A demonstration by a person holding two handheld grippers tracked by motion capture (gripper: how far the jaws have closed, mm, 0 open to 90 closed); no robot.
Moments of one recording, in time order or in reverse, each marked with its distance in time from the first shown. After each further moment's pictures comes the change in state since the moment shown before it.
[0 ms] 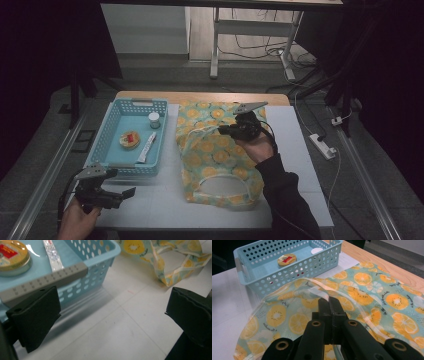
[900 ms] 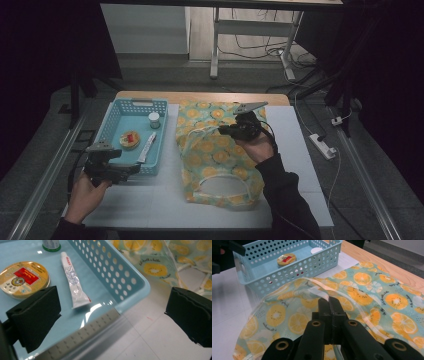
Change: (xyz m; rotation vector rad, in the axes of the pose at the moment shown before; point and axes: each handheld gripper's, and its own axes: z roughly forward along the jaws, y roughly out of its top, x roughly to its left) left arm 0.032 0.048 0.024 0.022 0.040 -0.046; right arm 0.000 0.000 0.000 0.002 -0.002 0.000
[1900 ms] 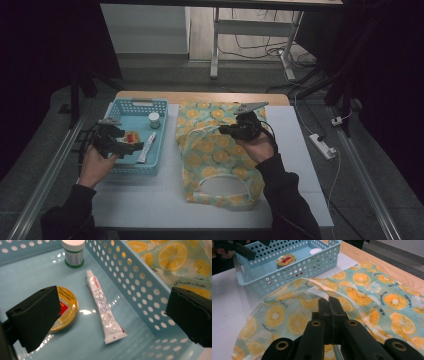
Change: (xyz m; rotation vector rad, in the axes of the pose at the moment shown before) left arm 0.048 0.050 0.035 0.059 0.044 0.001; right arm -0.001 -0.001 -0.001 -0.008 -0.005 0.001
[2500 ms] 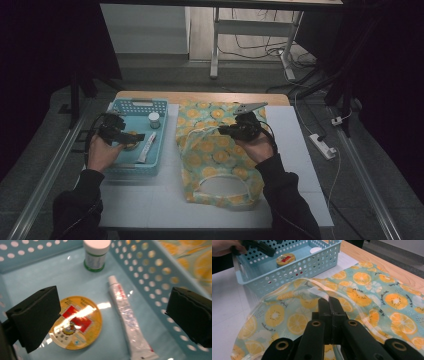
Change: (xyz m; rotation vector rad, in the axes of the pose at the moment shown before) left arm 0.030 0.018 0.029 0.077 0.072 -0.023; right arm 0.000 -0.001 0.002 0.005 0.000 -0.002
